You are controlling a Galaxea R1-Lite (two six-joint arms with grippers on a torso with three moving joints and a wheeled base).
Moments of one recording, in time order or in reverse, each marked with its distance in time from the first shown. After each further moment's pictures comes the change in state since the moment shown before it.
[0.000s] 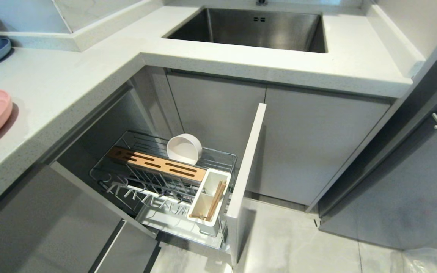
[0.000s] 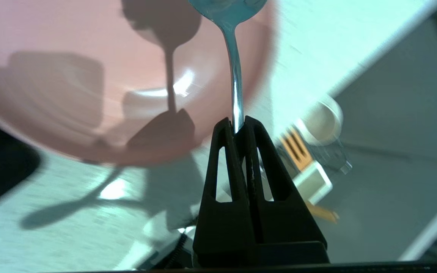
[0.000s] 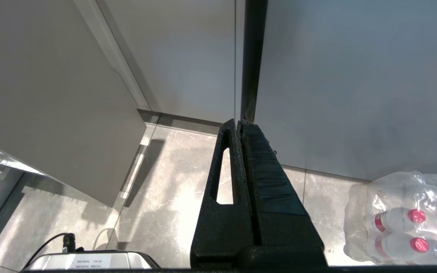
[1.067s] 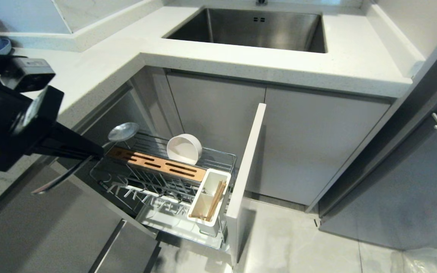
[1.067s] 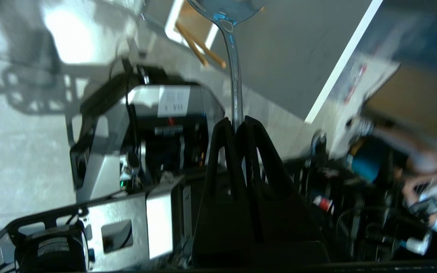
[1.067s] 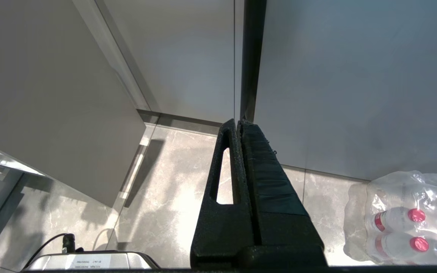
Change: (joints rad) left arm -0.828 0.080 0.119 0.106 0.000 -0.131; right arm 0.000 0.000 0.000 0.000 0.000 0.000
